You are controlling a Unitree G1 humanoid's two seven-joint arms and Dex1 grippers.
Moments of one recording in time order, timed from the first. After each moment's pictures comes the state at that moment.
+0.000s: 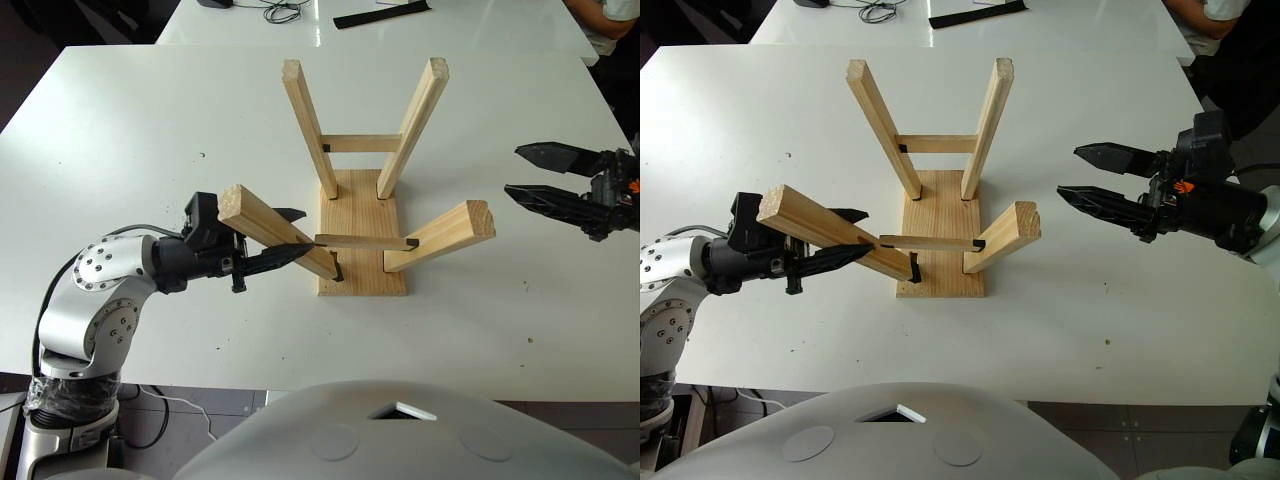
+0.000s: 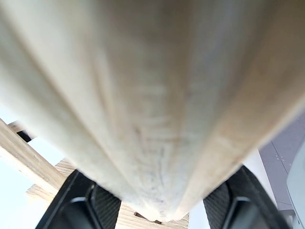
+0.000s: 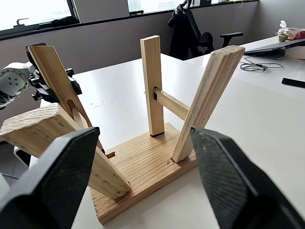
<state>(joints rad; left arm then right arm) 0.12 0.70 0.16 -0.51 -0.76 0.40 -1.12 0.01 -0.95 -0.47 -0.39 0.98 0.75 1.07</state>
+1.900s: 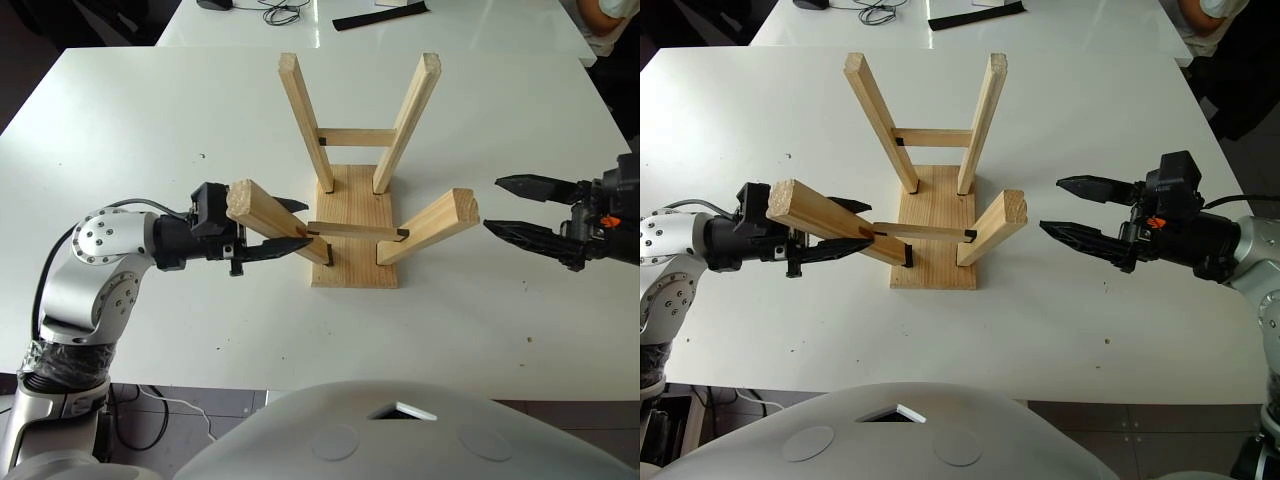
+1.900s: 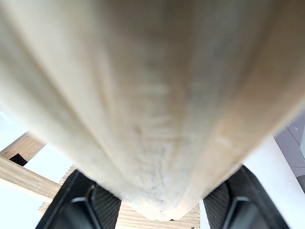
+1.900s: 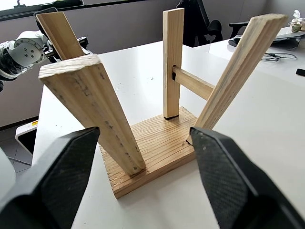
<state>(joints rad) -0.01 0.78 0.05 -0.38 -0.68 0.22 -1.18 0.15 -0.92 -0.46 -0.50 0.92 0.68 1.07</state>
